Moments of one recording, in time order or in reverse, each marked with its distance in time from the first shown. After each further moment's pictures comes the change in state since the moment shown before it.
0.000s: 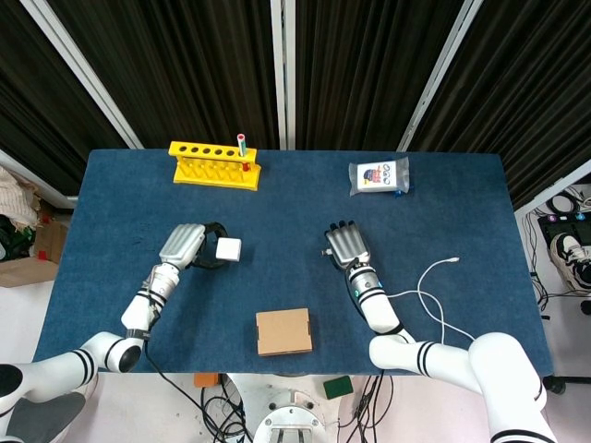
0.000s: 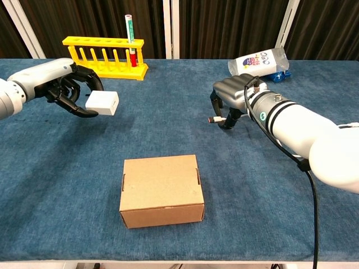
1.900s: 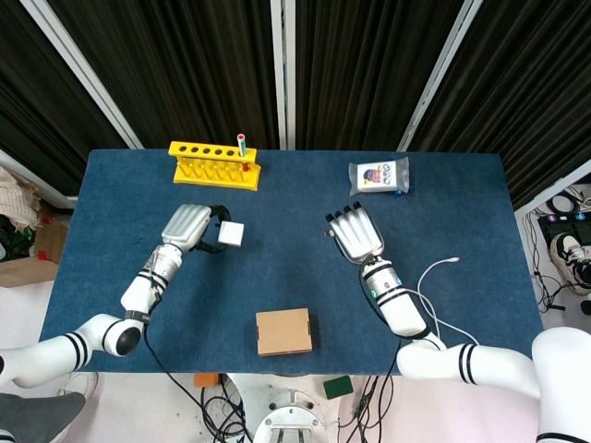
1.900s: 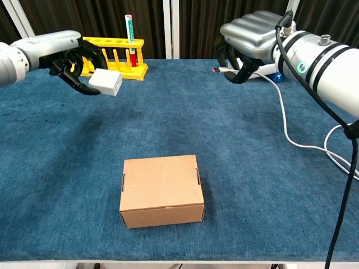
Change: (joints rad) left arm -0.085 0.116 -0.076 -0.132 -0.108 -0.085 0.205; right arm -0.050 0.290 0.040 -0.447 -0.165 0.162 -0.157
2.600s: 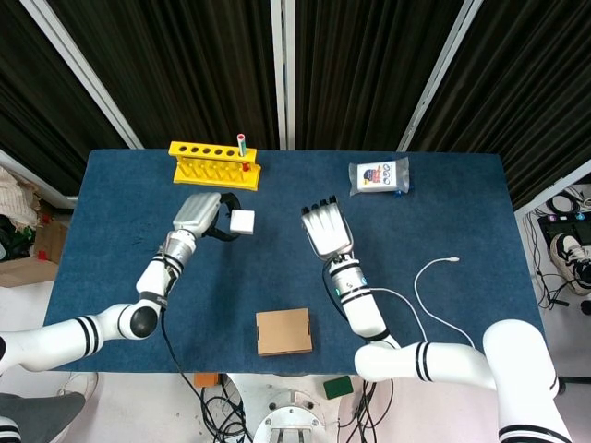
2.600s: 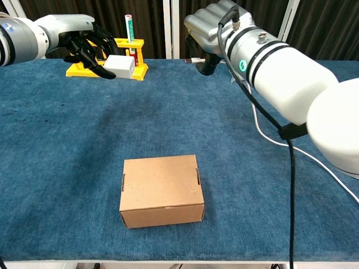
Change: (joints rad) left arm -0.128 0.046 -0.076 -0.131 -0.418 -0.071 0.218; right arm 0.131 -0.197 0.091 0.080 0.153 0.124 -0.261
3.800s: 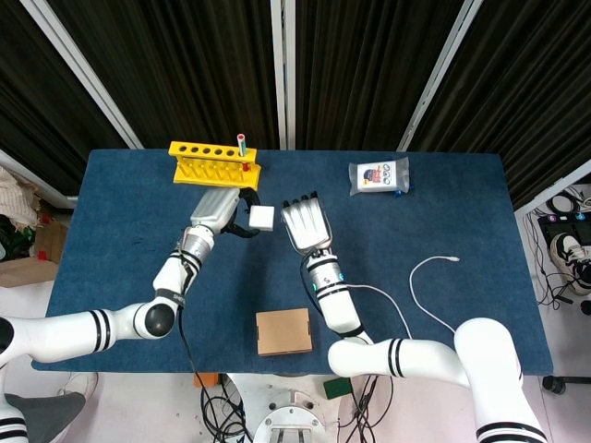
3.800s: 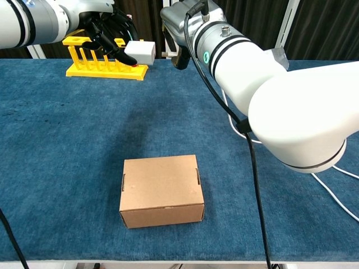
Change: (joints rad) left arm -0.118 0.031 0.005 -0.126 -0.178 0.086 0.084; right arm 0.090 -0.105 0.082 0.094 0.050 0.004 0.021
